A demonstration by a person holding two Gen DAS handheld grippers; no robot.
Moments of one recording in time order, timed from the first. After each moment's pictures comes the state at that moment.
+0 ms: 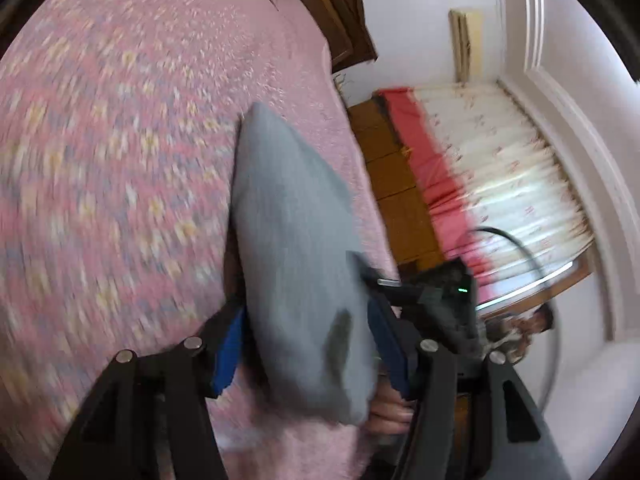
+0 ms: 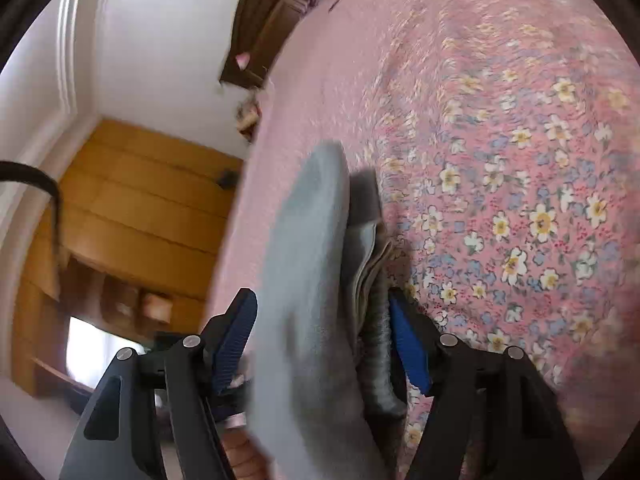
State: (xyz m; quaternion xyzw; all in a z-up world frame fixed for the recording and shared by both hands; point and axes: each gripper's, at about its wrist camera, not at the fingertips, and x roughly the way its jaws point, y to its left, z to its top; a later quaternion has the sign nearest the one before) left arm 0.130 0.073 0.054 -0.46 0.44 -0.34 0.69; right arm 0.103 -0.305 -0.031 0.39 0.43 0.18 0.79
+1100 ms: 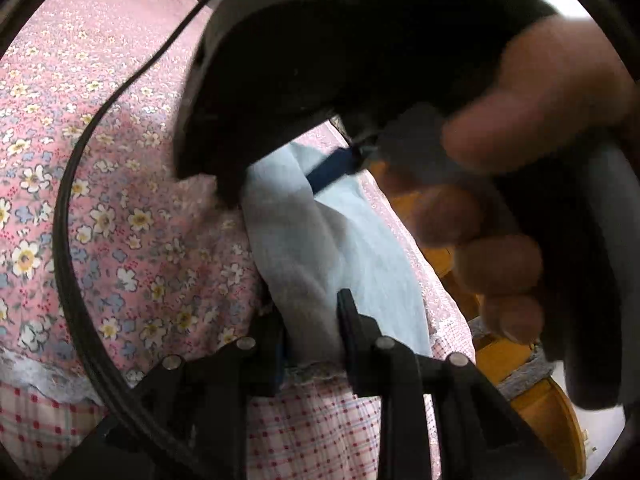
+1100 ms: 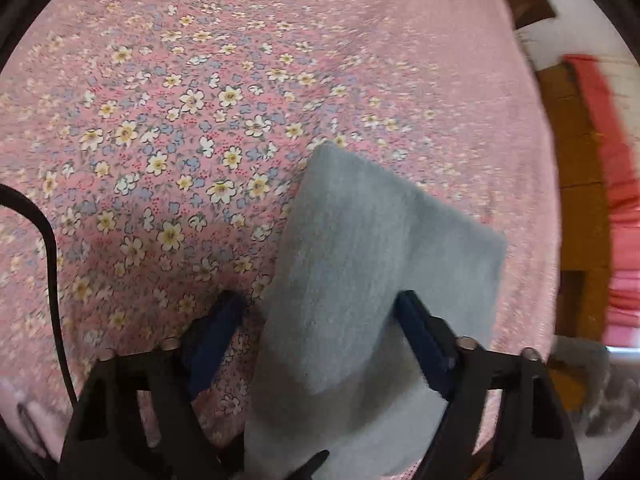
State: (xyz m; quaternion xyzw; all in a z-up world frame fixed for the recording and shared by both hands) left arm 0.049 0.019 0.049 -0.36 0.37 -0.29 0.81; right arm 0.202 -0.029 -0.008 -0.26 0.65 -0.12 0.71
